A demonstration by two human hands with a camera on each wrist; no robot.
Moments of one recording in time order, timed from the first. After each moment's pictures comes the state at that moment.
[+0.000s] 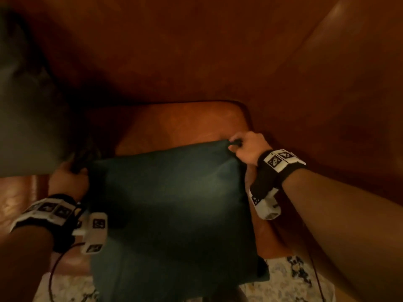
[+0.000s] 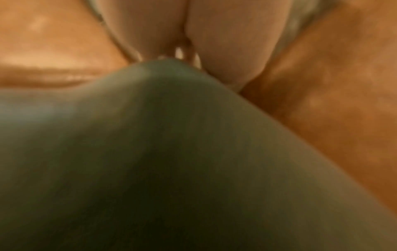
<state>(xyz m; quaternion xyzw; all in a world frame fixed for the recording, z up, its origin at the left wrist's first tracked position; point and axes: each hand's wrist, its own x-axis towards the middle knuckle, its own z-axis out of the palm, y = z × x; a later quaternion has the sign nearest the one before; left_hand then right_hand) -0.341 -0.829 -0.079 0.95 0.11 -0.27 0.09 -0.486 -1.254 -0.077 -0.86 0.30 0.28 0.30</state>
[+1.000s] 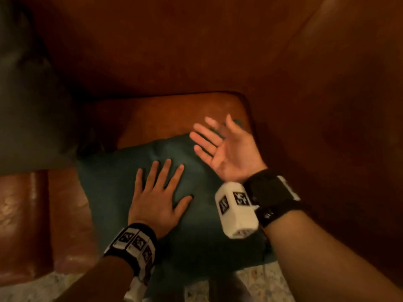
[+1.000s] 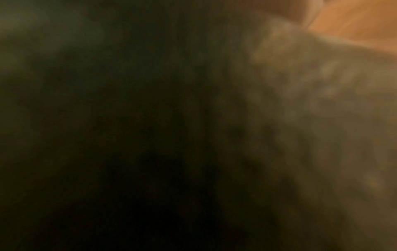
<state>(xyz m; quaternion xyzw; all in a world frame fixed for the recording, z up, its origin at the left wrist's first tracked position) -0.488 -0.924 -0.051 0.90 -0.36 -0.26 -0.04 -0.503 -1.142 -0.006 -0.21 0.39 0.06 0.90</state>
